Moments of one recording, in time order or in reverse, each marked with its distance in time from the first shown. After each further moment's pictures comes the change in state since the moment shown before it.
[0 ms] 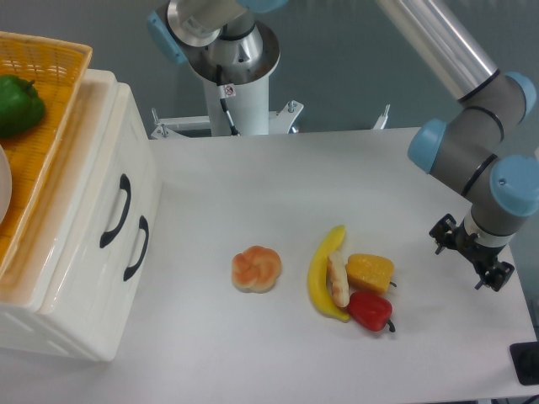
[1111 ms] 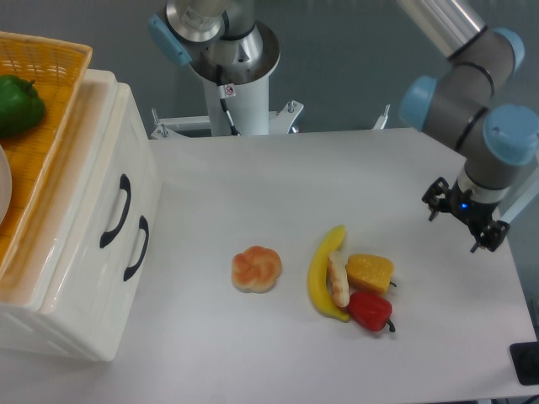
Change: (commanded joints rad) arm 0.017 0.241 -0.247 0.014 -0.011 -0.081
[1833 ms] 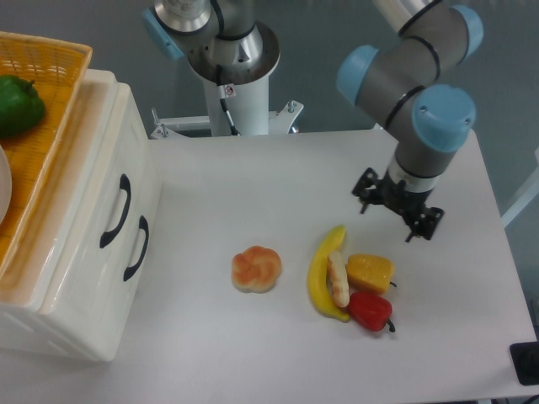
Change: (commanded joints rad) arm -0.195 0.123 -0.029 -0.233 -0.109 -0.468
